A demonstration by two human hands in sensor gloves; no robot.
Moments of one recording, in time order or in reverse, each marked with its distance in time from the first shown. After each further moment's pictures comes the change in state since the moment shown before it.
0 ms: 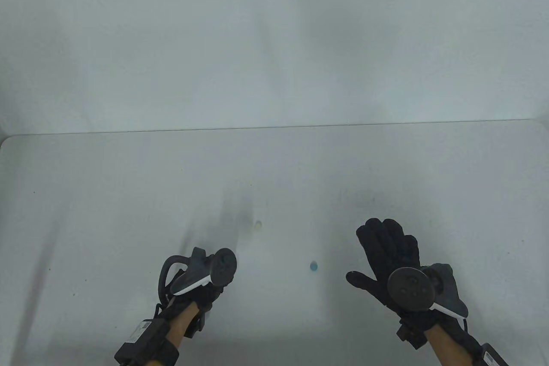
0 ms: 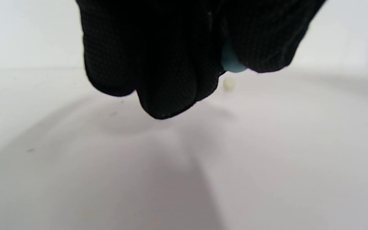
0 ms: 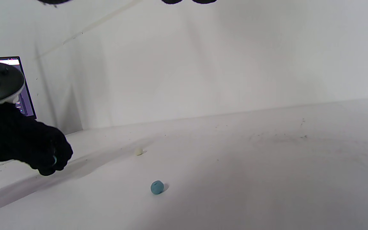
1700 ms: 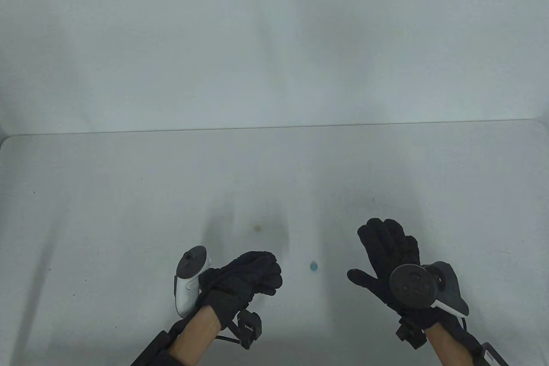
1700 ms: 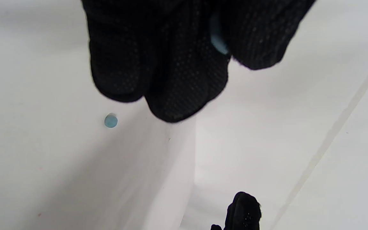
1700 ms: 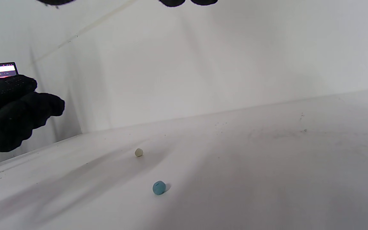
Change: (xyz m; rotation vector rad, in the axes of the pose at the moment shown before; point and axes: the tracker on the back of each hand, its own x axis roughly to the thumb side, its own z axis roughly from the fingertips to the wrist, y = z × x) left_hand 0.035 -0.020 0.017 -0.159 -0.024 1.531; right_hand -0.003 -0.002 -0.001 0.006 0.019 -0.038
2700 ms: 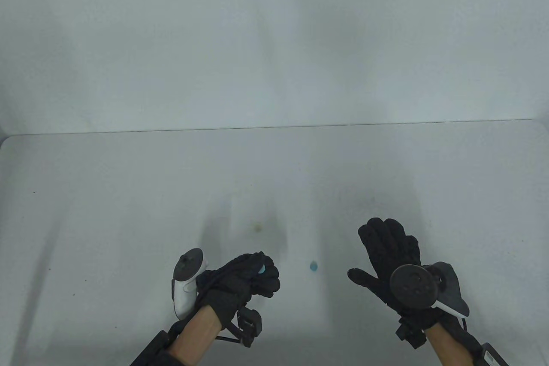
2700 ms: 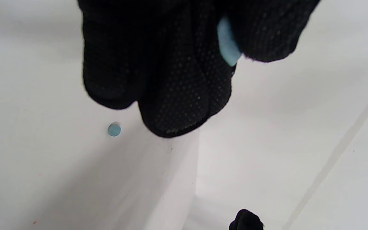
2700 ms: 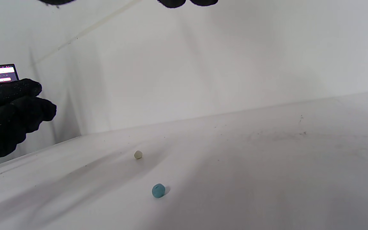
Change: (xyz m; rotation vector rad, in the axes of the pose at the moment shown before) left_hand -0.002 0.003 0.004 0.057 0.030 0.020; right_hand 0.000 -0.001 0.001 -0.009 0.002 0.001
